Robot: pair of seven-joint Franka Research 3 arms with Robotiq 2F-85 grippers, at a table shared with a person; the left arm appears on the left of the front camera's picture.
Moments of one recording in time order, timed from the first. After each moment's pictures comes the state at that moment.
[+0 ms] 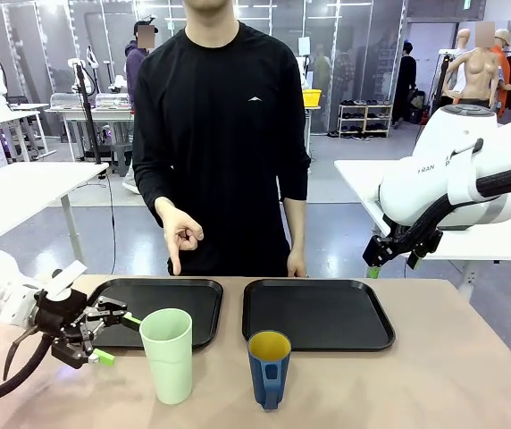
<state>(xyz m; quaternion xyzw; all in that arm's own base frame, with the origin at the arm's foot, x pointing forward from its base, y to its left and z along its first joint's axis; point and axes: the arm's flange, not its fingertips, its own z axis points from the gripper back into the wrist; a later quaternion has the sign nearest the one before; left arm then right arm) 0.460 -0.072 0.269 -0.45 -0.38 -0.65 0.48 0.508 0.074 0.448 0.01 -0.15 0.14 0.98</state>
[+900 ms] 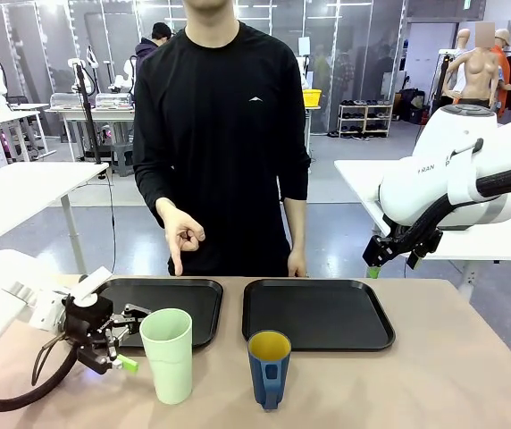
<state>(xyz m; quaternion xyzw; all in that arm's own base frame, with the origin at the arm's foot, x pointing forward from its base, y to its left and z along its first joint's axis) 0.464 -0.118 0.248 -0.51 -0.37 -0.64 0.44 0.508 0.074 0.448 0.01 -0.15 0.14 0.98</state>
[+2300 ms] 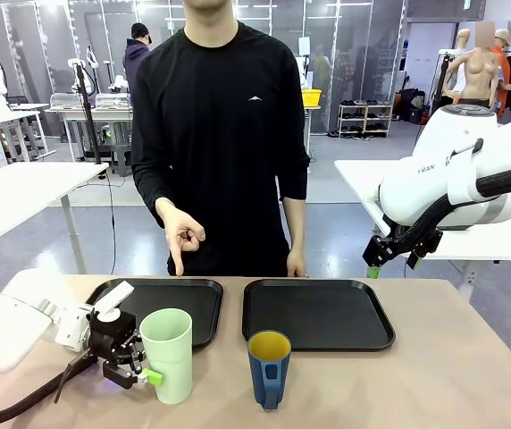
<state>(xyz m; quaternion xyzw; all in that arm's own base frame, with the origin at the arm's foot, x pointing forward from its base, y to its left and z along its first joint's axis) 0.452 -0.161 0.217 -0.54 -0.38 -0.61 0.44 0.508 0.074 0.448 0.01 -0.15 0.14 0.98</state>
